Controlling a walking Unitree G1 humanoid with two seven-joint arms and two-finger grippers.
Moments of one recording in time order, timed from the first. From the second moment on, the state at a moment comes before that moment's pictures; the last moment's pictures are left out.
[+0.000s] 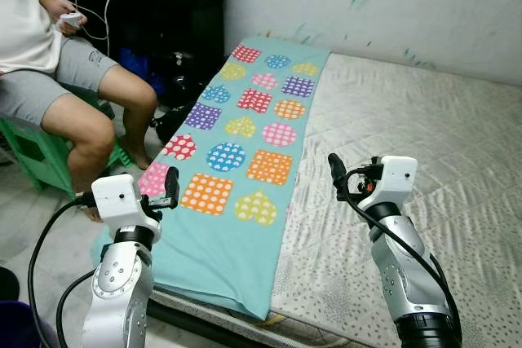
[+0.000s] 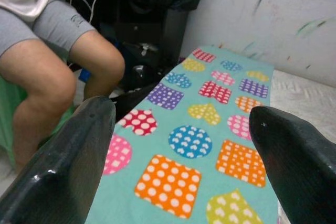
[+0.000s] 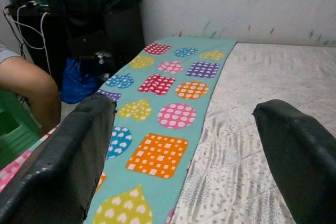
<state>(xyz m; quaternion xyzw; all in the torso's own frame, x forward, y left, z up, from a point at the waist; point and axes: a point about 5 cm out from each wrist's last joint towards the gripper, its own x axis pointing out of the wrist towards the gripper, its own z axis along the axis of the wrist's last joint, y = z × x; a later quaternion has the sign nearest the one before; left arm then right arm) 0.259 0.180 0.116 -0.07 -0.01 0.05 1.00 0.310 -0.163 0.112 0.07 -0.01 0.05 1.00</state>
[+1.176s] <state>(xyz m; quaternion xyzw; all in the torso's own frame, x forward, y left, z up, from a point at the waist) 0.260 0.178 0.118 -0.09 -0.01 0.04 1.00 0.308 -0.159 0.109 0.07 0.01 0.06 1.00</state>
